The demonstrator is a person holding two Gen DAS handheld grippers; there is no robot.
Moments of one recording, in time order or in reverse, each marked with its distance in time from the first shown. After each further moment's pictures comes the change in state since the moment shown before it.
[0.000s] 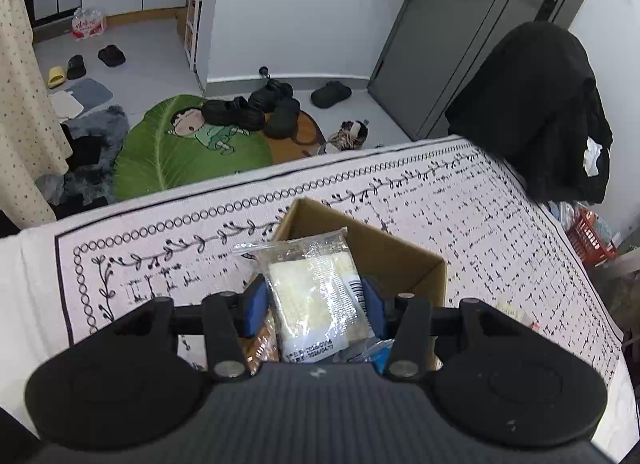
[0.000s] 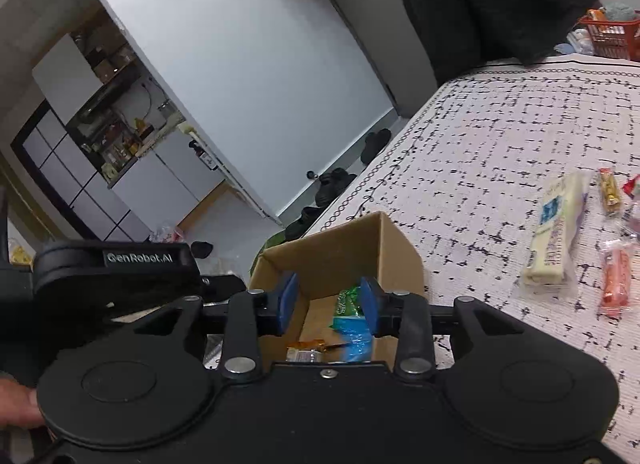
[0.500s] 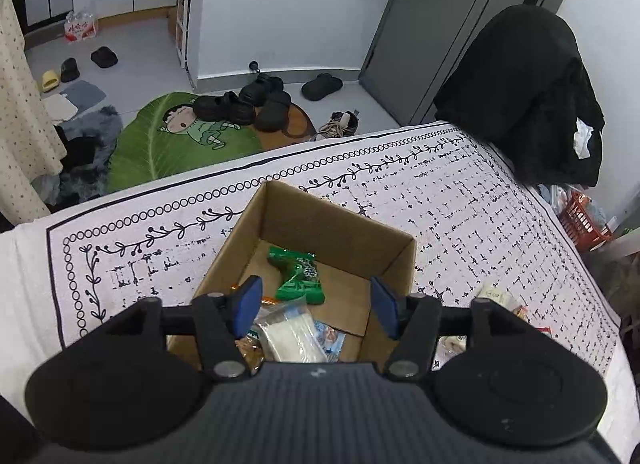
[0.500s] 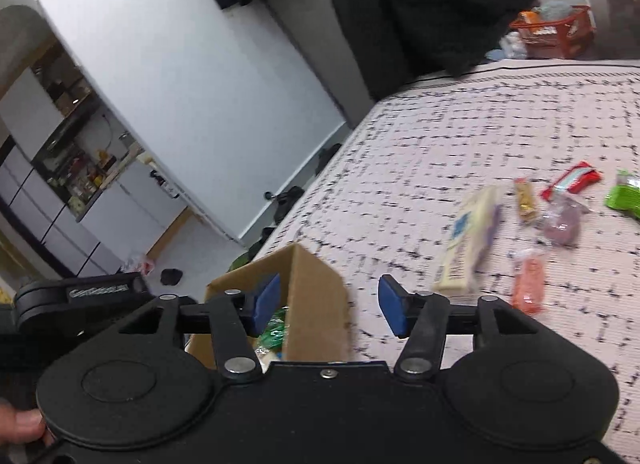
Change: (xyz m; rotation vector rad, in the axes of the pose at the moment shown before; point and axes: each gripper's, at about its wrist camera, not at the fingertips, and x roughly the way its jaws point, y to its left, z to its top) left arm -0.011 -0.032 -0.012 0.038 0.010 0.010; right arm -0.038 -0.049 0.017 0.096 -0.039 -0.110
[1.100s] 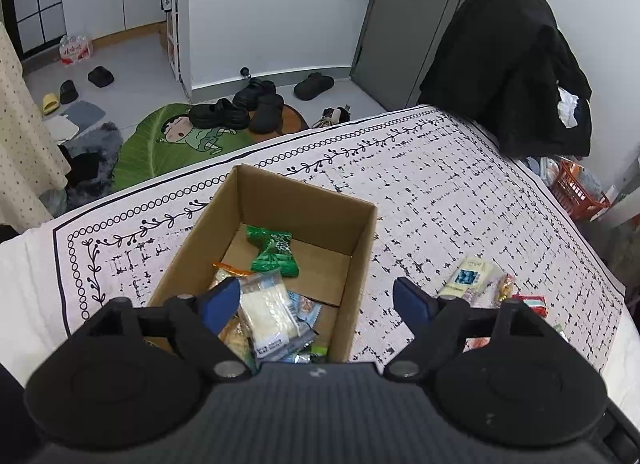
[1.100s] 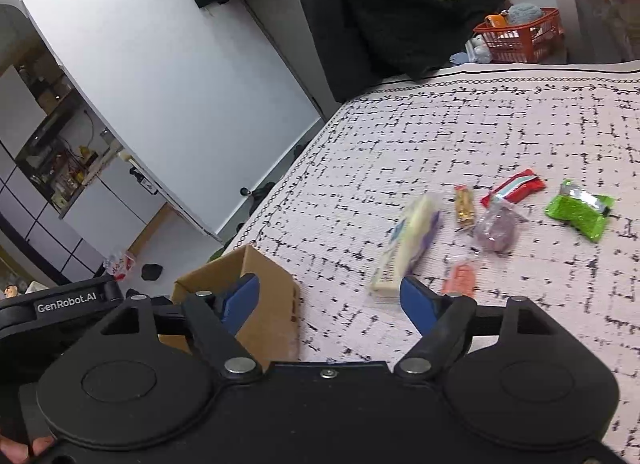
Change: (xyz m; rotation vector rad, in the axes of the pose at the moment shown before) left arm -0.021 -0.042 -0.027 0.076 -0.005 0.032; right arm -0.028 -0.036 0.014 -0.011 0.028 -0.052
